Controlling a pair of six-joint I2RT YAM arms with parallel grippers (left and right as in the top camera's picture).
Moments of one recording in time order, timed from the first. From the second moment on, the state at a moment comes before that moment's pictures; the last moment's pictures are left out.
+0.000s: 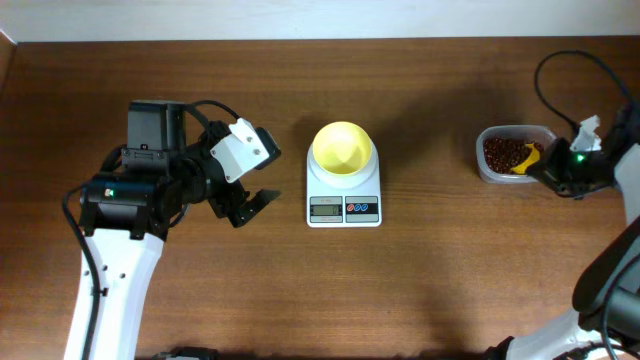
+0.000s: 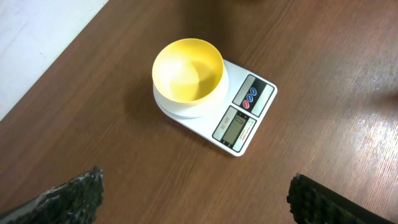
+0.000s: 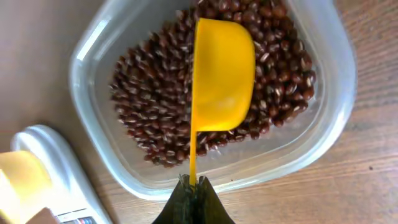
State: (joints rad) left arm -0.08 1.27 1.35 -1.03 0.53 0.82; right arm -0.50 1.87 1.38 -0.89 -0.51 0.13
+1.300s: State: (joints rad) left arm -0.08 1.27 1.35 -1.03 0.53 0.82; right arm -0.65 1.87 1.38 -0.99 -0.86 0.00
